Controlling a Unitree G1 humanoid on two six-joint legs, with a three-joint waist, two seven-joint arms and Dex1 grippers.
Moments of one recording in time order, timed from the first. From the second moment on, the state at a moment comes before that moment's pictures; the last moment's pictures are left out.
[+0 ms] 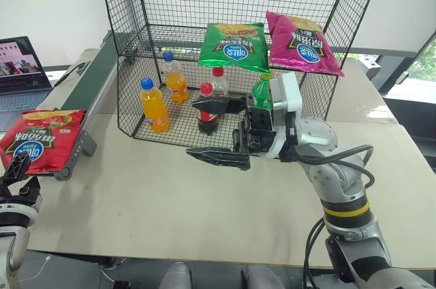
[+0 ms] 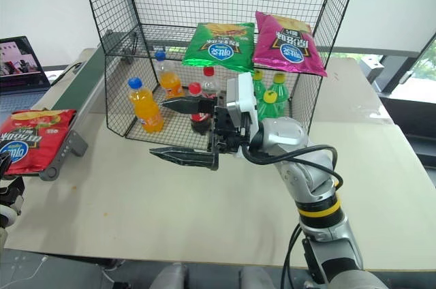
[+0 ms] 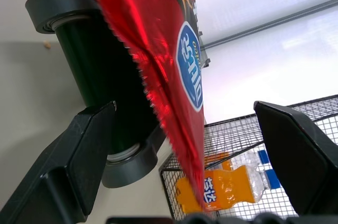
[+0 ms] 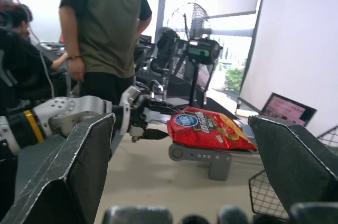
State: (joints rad) left arm 0.15 0.41 0.90 -0.19 -1.76 0.53 0.23; right arm -0.66 -0.32 0.15 -0.34 0.67 0.45 0.99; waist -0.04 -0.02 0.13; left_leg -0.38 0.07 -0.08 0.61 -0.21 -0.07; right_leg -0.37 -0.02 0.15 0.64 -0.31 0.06
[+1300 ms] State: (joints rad) left arm -0.26 0.63 0.57 -0.51 -1.96 0.61 0.18; right arm -0.59 -0.36 0.05 -0.46 0.63 0.46 0.71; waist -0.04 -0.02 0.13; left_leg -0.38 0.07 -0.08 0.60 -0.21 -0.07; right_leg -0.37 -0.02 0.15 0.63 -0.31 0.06
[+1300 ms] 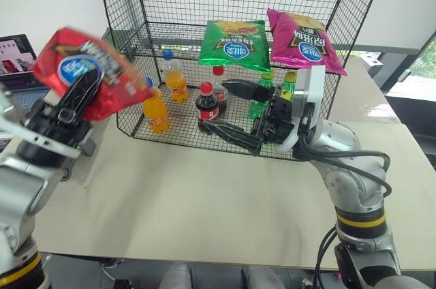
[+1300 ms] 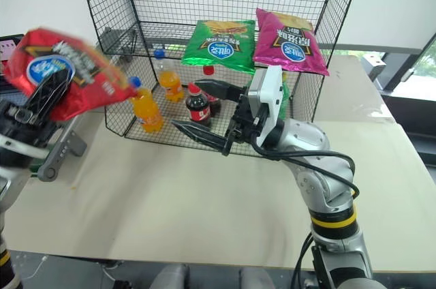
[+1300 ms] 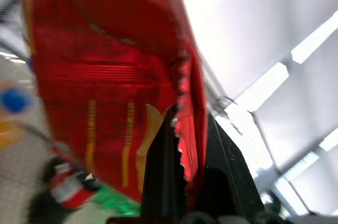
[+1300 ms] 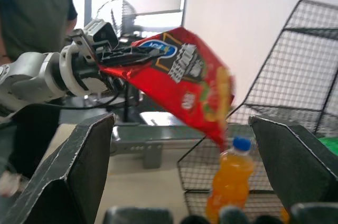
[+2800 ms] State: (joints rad) left arm -0.79 0.21 0.51 0.16 -1.77 0.55 0.16; right arm -0.56 -0.35 0.03 -0.60 0.49 0.47 0.41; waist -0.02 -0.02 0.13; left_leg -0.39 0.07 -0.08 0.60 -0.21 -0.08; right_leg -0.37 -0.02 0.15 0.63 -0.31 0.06
